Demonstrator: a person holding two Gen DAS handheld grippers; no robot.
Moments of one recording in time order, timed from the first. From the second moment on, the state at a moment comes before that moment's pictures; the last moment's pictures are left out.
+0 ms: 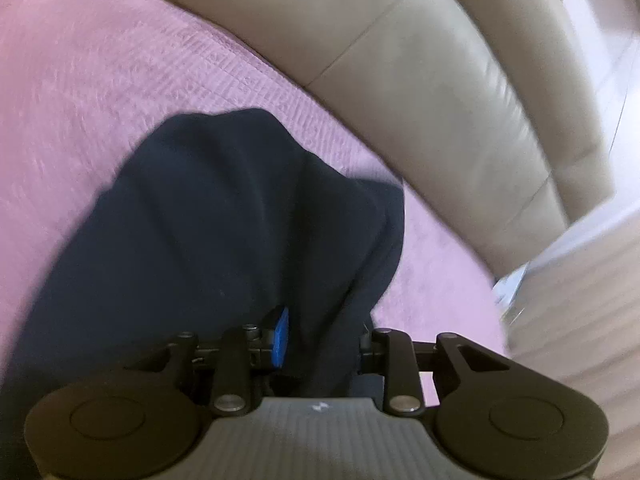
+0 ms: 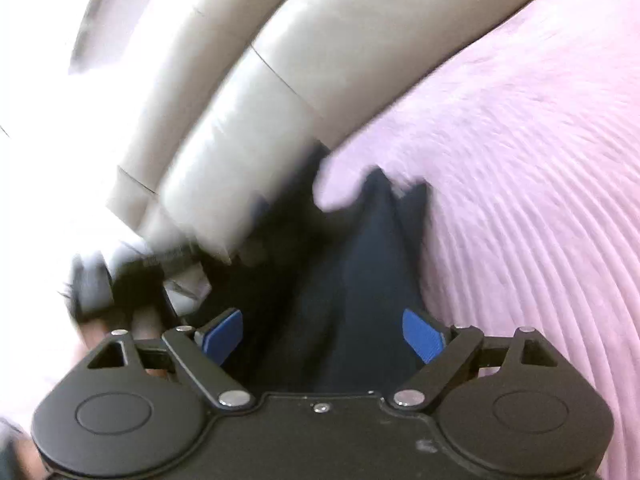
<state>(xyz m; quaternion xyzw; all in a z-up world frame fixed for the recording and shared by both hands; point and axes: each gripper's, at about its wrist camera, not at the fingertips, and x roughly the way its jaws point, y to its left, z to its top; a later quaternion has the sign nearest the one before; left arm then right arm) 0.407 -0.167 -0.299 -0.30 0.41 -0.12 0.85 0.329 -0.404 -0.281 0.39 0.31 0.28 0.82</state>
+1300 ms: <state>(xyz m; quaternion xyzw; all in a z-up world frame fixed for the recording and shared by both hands) 0.336 -0.102 -0.312 -0.17 0.42 -0.19 0.87 0.438 -0.365 -0.262 0.35 0.43 0.28 0.78</state>
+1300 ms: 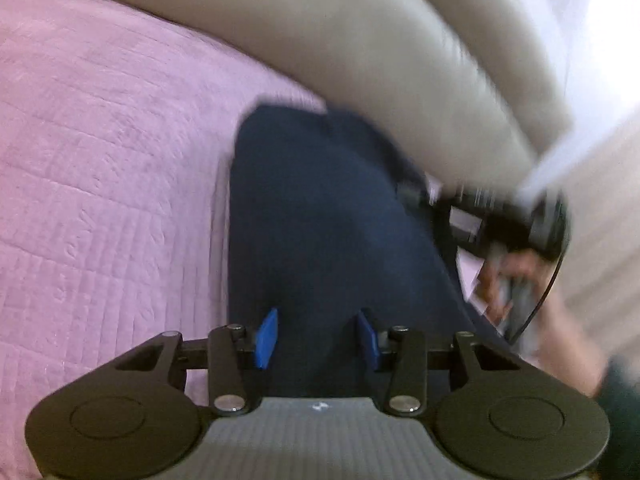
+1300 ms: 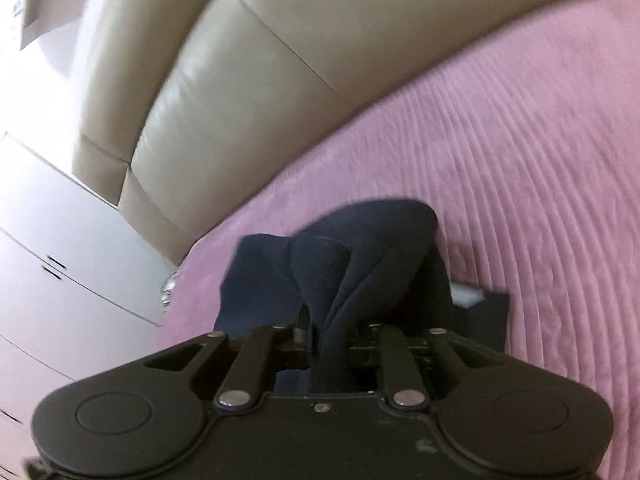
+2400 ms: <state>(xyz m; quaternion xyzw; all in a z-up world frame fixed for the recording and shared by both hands) 0.330 -0.168 -0.319 0.03 0.44 -0.18 0.88 0.270 -0.401 -0.261 0.31 0.53 0.31 0.73</state>
